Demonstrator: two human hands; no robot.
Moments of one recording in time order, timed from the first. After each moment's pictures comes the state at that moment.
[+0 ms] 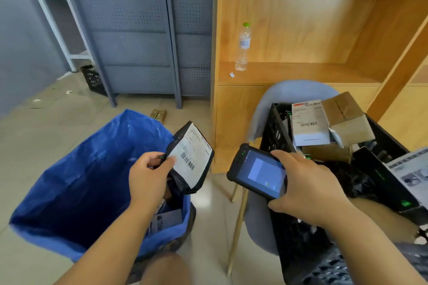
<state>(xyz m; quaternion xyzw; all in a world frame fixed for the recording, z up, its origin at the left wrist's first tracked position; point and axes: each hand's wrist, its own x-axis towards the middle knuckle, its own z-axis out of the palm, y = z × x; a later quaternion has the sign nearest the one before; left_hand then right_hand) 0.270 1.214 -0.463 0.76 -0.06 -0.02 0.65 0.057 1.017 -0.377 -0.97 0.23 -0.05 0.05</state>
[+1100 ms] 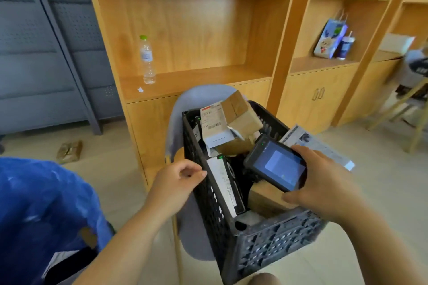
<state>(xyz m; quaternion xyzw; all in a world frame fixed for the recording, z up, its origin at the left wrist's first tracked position) 0.157 1.044 -0.424 0.73 -0.44 -0.22 0.47 -0.104 0.931 -0.360 -0.87 0.47 -0.13 0.06</state>
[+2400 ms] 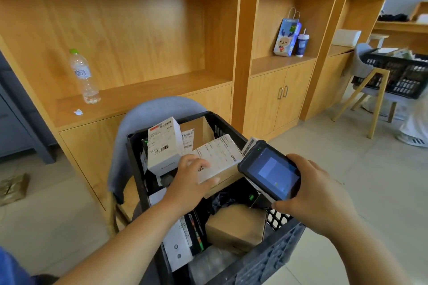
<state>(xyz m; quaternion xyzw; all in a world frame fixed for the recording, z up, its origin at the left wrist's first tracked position) 0.100 0.862 -0.453 0.69 -0.59 -0.21 0.37 -0.164 0.843 -0.382 -0.80 0.57 -0.18 0.11</state>
